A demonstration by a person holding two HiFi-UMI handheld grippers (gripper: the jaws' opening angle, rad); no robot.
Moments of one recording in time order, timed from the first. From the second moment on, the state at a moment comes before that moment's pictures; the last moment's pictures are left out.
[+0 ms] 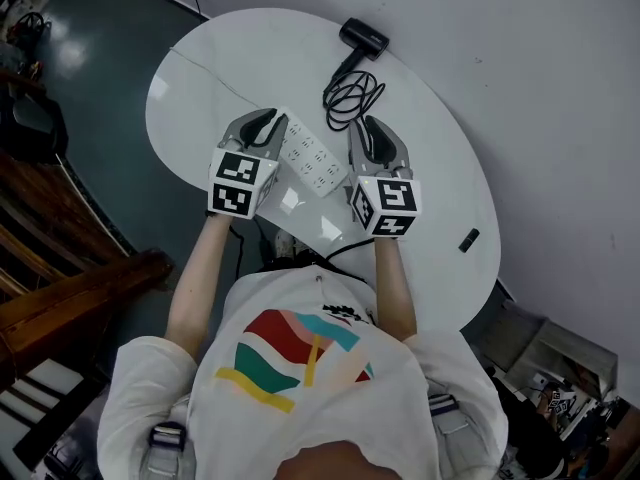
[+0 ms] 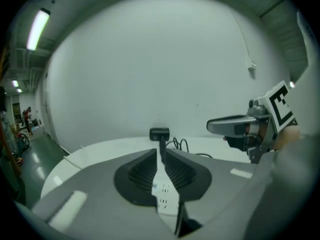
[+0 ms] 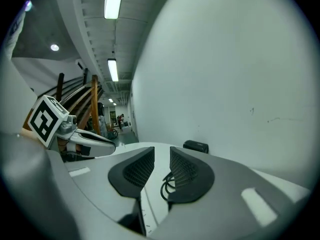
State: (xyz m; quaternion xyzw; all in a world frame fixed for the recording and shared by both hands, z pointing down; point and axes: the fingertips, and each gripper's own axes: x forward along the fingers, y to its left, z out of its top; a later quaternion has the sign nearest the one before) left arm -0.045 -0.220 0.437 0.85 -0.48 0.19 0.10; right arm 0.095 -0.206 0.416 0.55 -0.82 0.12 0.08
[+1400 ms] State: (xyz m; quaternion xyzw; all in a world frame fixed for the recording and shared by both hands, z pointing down) left arm -0.103 -0.157 0.334 0.79 -0.61 -0.02 0.02; right arm 0.008 -0.158 0.357 0.50 -0.86 0.00 0.06
